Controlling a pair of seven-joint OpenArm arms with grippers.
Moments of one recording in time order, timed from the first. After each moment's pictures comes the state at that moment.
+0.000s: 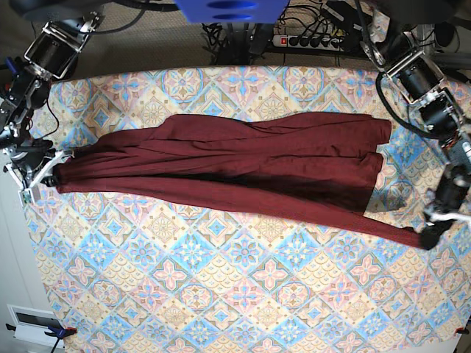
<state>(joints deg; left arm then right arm) -13.5 -19.4 -41.7 85.2 -57.5 -14.2 53.3 2.9 22.8 38.0 87.6 21.1 43.2 -57.9</state>
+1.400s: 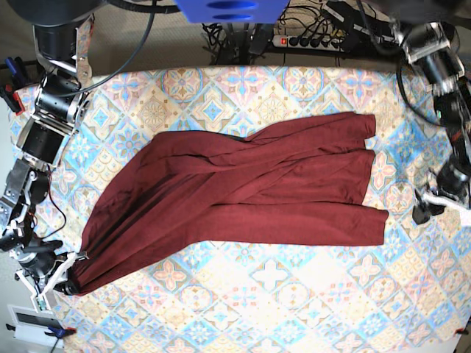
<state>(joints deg) -1.9 -28.3 -28.9 89.3 -49.7 -11.6 52.4 36.0 23.1 18.8 72.6 17.2 43.1 -51.5</state>
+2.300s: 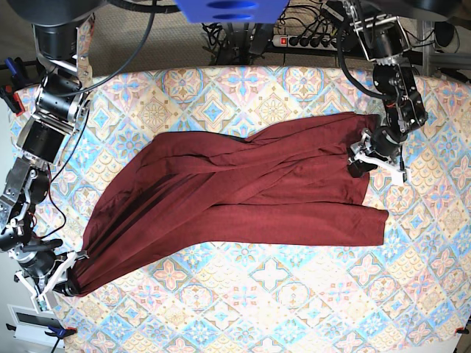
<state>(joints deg) 1.6 -11.9 -23.8 78.1 -37.0 -12.0 45.7 35.8 23.1 18.8 74.7 17.4 43.2 -51.9</state>
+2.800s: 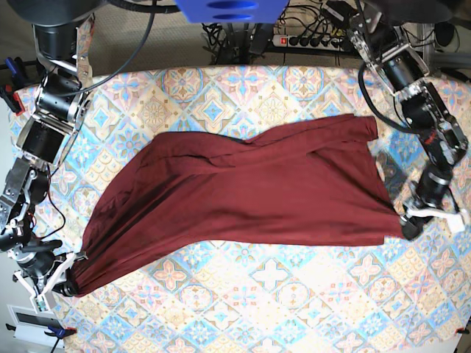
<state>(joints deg) -11.5 -14.7 -36.8 89.3 -47.2 -11.1 51.1 35.8 23.0 18.9 74.9 17.2 43.1 -52.0</state>
